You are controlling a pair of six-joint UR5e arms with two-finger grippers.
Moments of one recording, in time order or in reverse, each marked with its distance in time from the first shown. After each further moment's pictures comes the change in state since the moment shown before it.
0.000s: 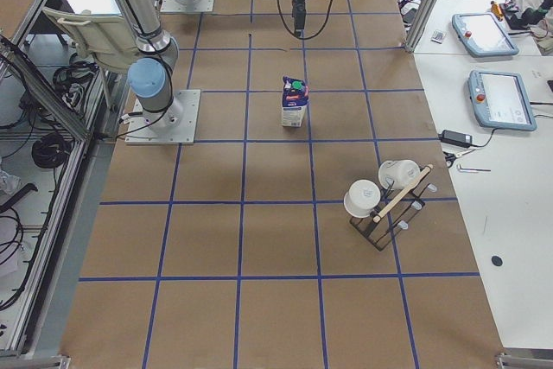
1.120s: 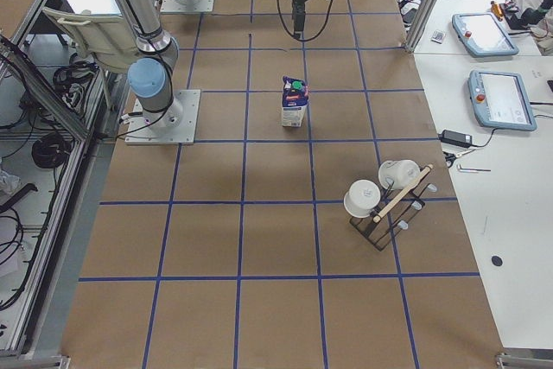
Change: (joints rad) left arm 0.002 0.008 -0.010 -0.026 0.007 0.003; right arm -0.004 0.008 0.010 0.007 -0.031 0.009
